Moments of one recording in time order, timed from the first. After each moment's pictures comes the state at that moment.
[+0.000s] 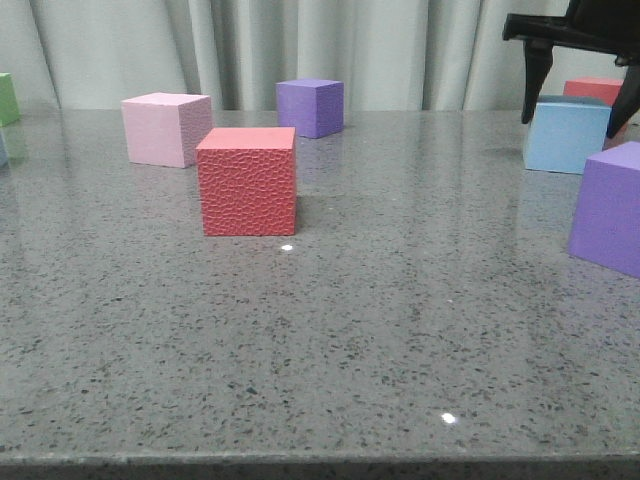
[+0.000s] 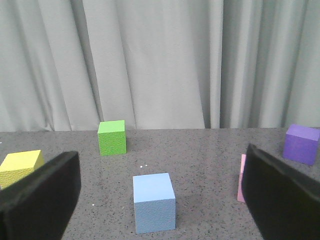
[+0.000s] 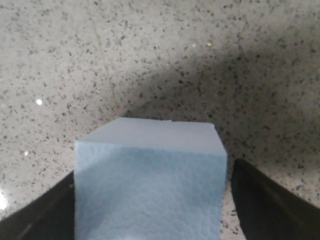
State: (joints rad) left arm 0.02 0.48 -0.57 -0.01 0.16 -0.02; right arm 0.05 2.06 -1.95 0.09 1.18 0.34
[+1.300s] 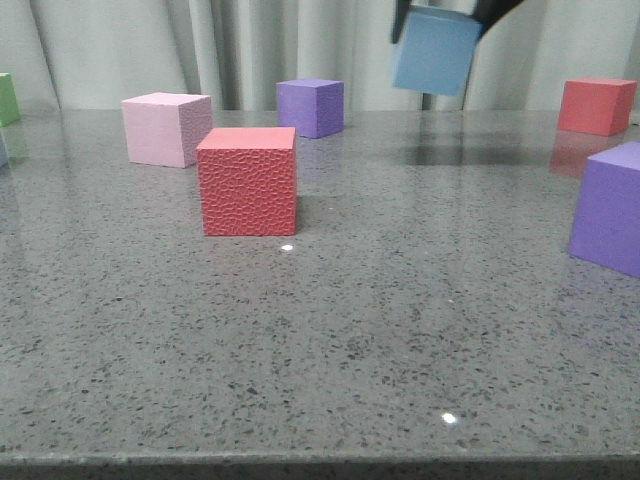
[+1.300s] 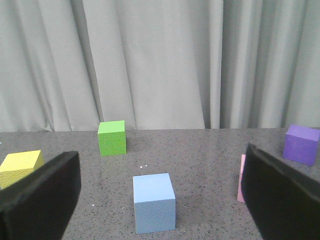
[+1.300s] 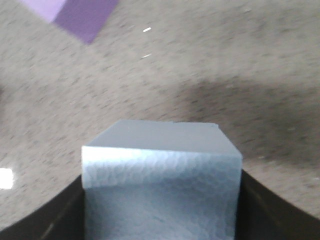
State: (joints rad) left arm 0.02 0.48 -0.57 -0.01 0.16 -0.02; right arm 0.34 2.06 -2.20 0.08 1.25 0.37
